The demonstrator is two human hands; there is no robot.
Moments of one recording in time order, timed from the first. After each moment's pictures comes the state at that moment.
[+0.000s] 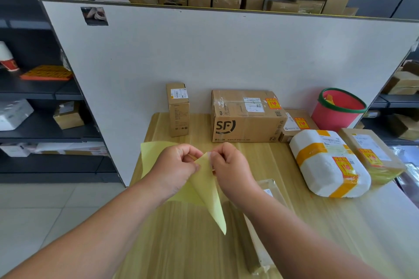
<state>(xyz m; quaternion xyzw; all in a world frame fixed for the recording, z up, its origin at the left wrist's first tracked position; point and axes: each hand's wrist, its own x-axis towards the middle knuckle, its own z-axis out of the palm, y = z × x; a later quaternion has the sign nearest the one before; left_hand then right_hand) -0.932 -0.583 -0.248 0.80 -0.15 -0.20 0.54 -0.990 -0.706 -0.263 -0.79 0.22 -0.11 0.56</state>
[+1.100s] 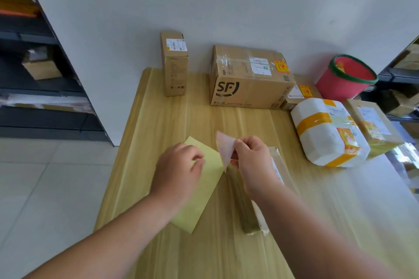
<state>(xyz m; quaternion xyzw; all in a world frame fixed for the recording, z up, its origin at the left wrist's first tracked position) -0.956 -0.571 -0.345 0.90 -0.24 -0.02 0.37 -1.008 -0.714 -0.314 -0.68 0.41 -0.09 0.60</state>
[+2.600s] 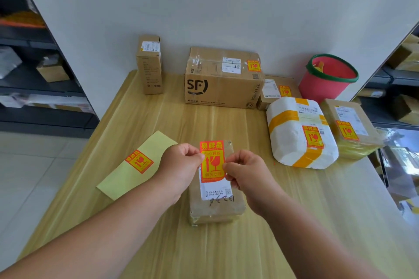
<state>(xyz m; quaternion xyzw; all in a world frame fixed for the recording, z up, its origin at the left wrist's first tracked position) -1.051 -0.714 -0.326 0.79 0.02 -0.20 0.57 -1.117 -0.850 -0.329 -0.69 0.29 0.03 0.66</state>
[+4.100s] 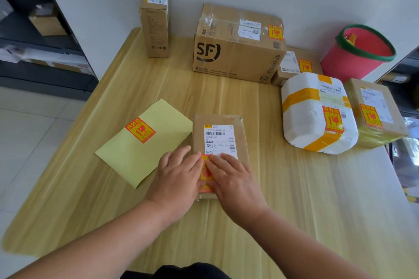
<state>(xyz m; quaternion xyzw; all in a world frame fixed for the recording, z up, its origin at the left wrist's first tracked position) -1.083 -0.671 -0.427 0.93 -0.36 0.04 0.09 -1.142 -0.832 -0.432 -0.99 -0.05 -0.04 0.12</state>
